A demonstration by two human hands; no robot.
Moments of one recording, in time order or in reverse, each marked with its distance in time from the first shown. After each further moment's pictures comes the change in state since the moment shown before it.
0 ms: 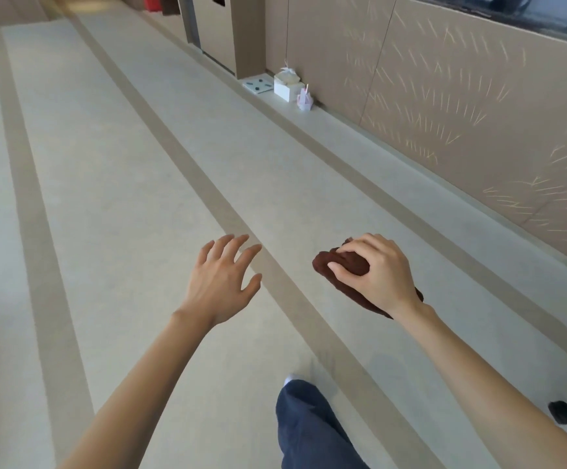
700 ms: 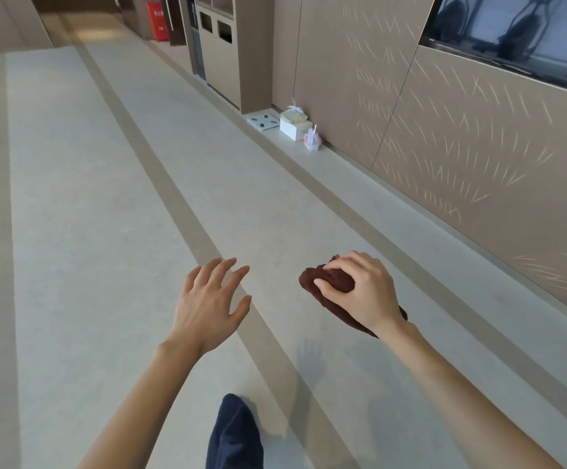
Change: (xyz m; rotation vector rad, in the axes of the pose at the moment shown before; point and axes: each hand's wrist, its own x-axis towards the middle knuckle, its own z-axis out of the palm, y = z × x) left_hand 0.341 -0.143 0.015 -0.033 0.030 -0.088; right_hand 0.328 0.120 0.180 0.064 -0.003 0.004
